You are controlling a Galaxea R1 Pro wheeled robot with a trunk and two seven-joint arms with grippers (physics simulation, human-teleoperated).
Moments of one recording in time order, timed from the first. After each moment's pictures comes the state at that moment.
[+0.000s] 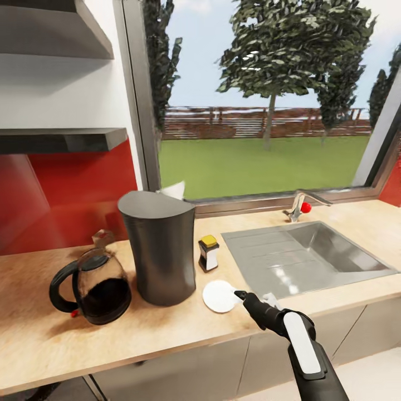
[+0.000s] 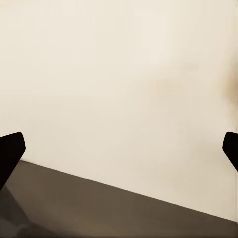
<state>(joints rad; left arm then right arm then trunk) -0.03 0.15 0.36 -0.07 -0.31 0.17 0.29 -0.36 0.12 -0.17 -1.24 -0.91 0.75 -0.28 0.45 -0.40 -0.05</state>
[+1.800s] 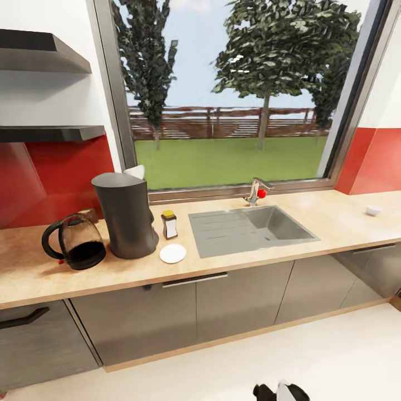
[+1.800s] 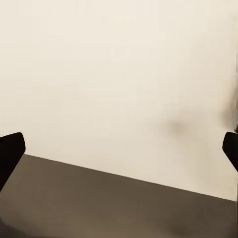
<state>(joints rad) -0.03 0.15 0.36 -0.08 -0.31 0.11 0.28 -0.36 0.06 -0.16 -0.46 -0.58 0.39 -0.27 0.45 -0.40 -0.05</state>
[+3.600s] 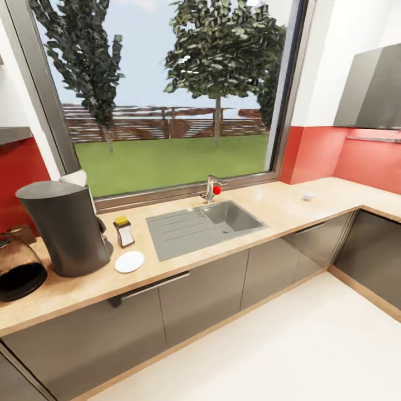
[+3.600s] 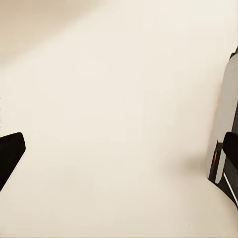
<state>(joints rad) -0.03 0.11 0.32 -0.07 -0.30 -0.12 0.27 -0.35 0.02 -0.16 -0.03 -0.14 0.06 -0.12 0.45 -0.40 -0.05</state>
